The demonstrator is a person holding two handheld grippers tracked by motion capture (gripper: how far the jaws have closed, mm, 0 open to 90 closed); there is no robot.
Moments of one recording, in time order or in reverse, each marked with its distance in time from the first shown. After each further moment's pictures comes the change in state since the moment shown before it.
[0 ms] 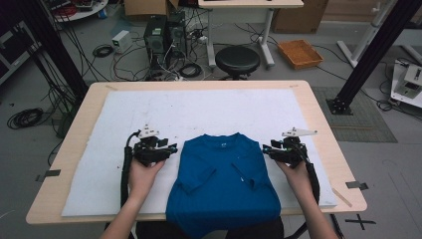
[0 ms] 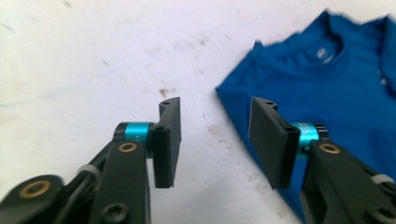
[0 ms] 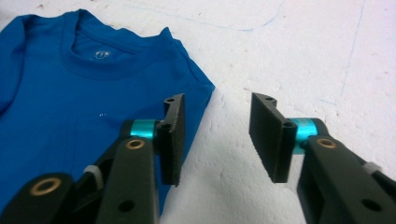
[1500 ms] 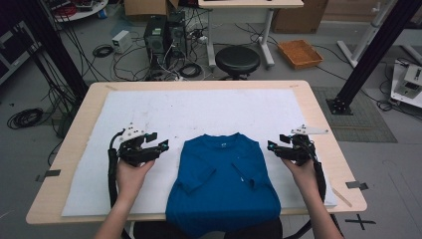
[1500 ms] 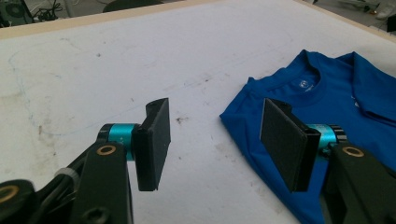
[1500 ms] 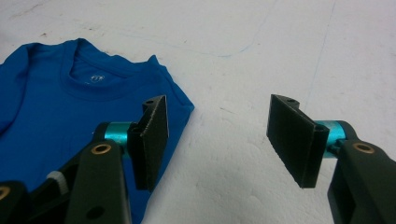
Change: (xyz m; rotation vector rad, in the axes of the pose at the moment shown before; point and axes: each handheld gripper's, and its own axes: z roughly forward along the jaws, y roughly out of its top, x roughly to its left) left arm 0.006 0.004 -0.032 -0.135 -0.013 0.045; right arm -0.013 0.003 -0.015 -0.080 -0.017 0.007
